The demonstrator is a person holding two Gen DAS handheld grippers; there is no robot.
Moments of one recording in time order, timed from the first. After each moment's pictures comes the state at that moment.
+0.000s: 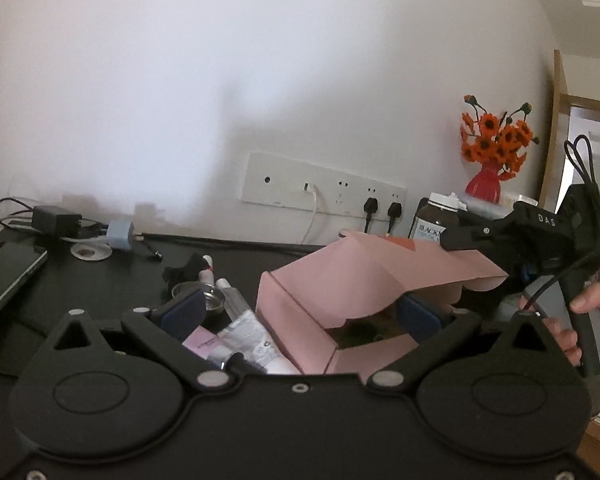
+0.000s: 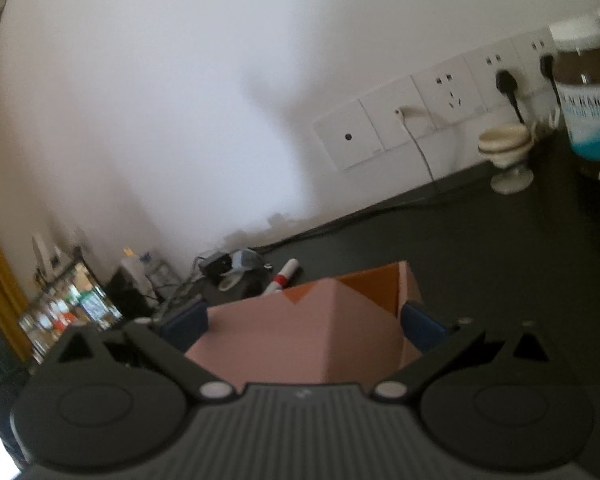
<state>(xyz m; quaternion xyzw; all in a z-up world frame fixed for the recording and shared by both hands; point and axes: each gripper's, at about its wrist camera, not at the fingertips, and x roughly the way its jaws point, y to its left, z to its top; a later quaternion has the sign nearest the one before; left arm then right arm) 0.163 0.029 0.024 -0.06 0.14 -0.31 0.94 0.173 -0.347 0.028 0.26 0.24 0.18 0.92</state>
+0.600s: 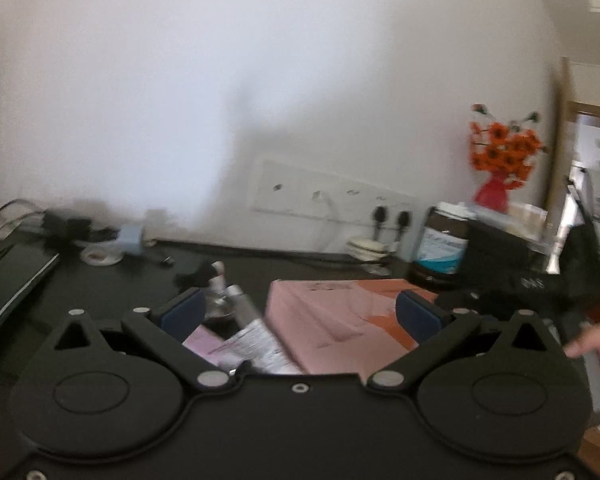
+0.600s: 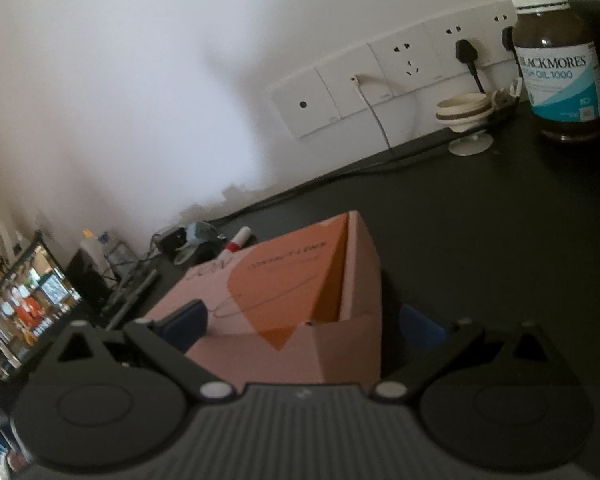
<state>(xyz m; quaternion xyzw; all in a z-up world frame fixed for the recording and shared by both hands) 0.164 0.032 0.026 -0.08 0.14 -0.28 0.95 0.169 -0.341 -0.001 0.23 0.27 0.12 0.93</state>
